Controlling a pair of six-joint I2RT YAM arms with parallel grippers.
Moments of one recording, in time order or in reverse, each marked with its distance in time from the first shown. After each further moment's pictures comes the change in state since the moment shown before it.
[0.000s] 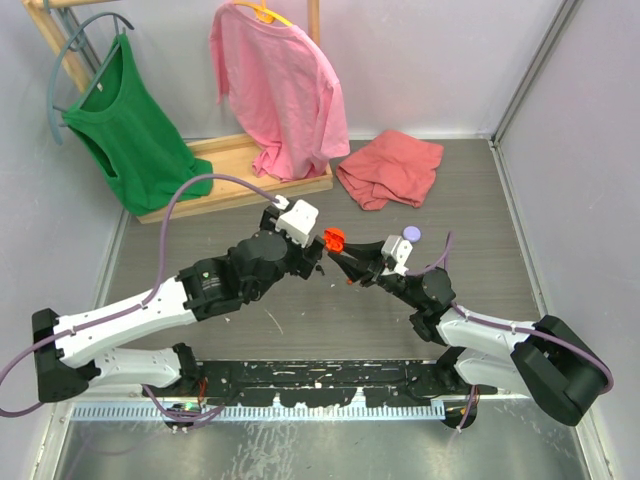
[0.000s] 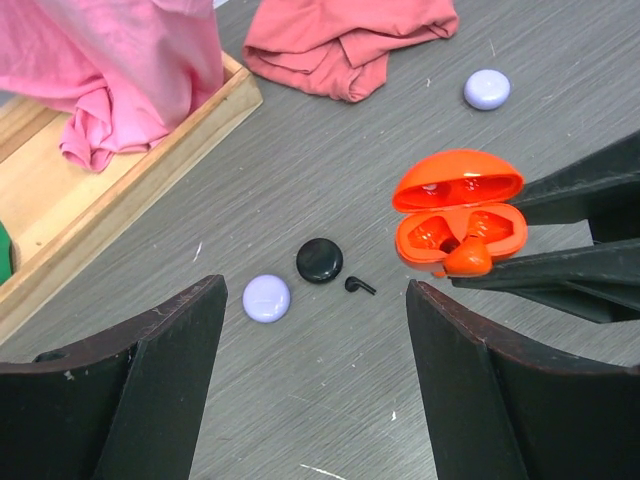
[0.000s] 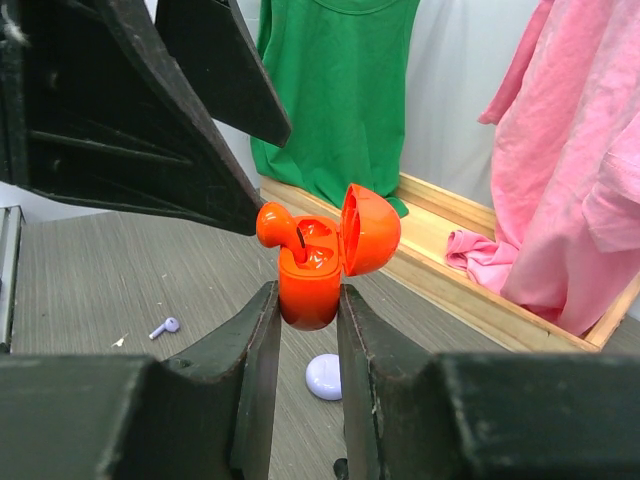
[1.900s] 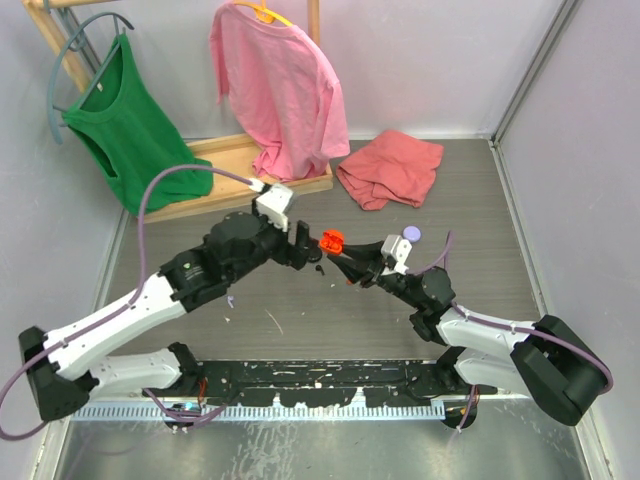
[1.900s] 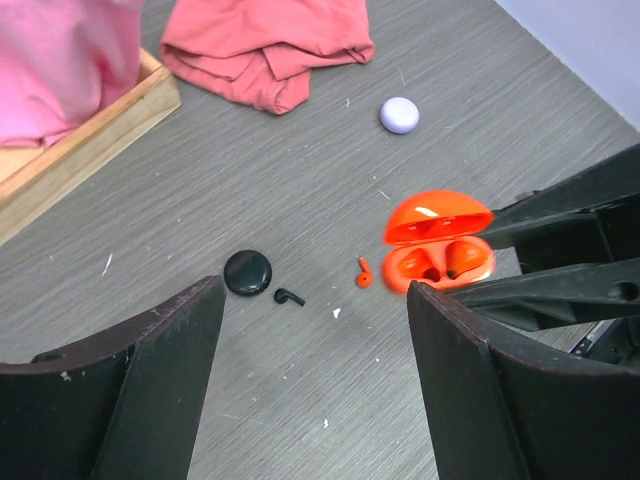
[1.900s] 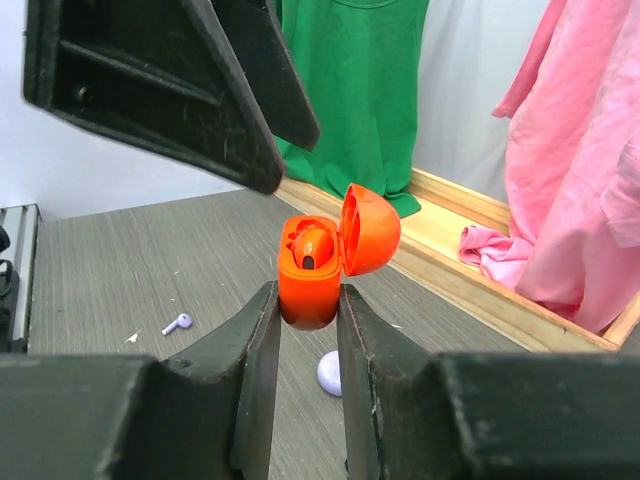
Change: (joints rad) left arm 0.153 -0.020 -0.003 0.036 0.320 -0.129; right arm -0.003 0.002 0.000 -0.003 -0.019 0.019
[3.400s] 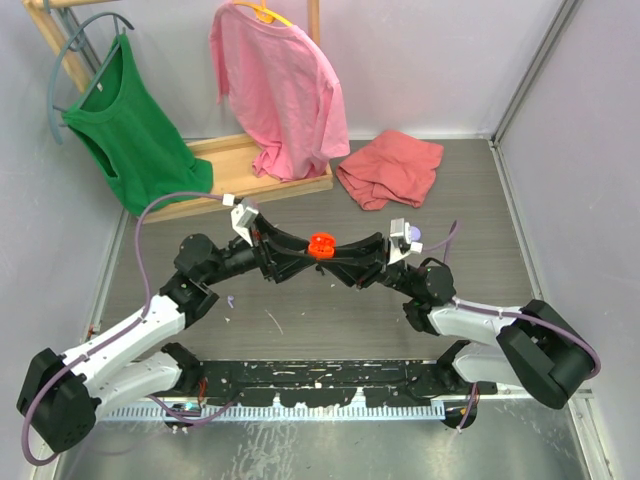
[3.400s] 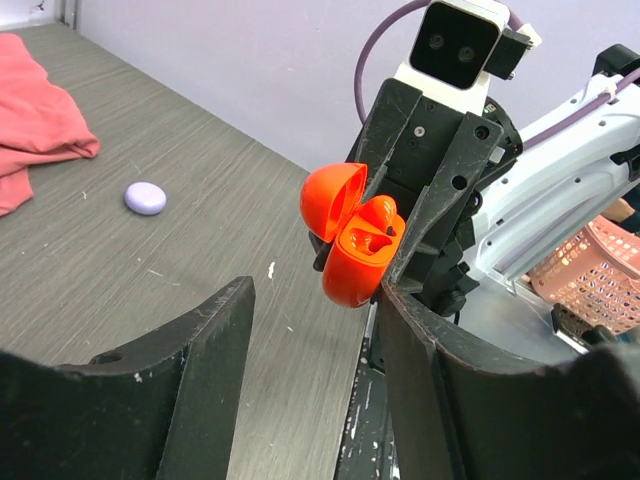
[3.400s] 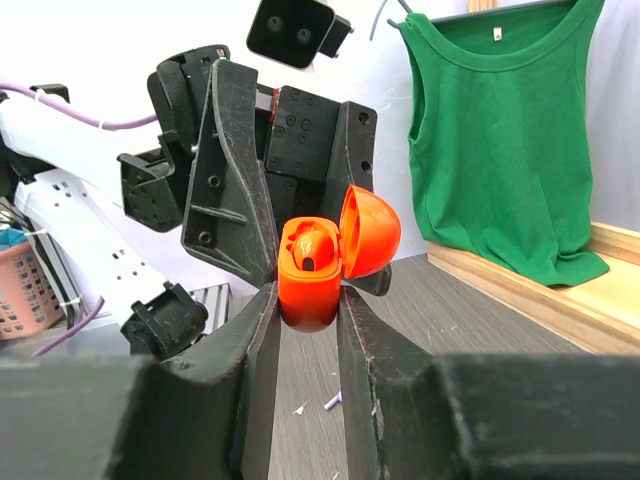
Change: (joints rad) left arm 0.333 -0.157 -0.497 0.827 0.828 -0.351; right arm -0.011 0.111 0.078 0.245 -0.187 0.448
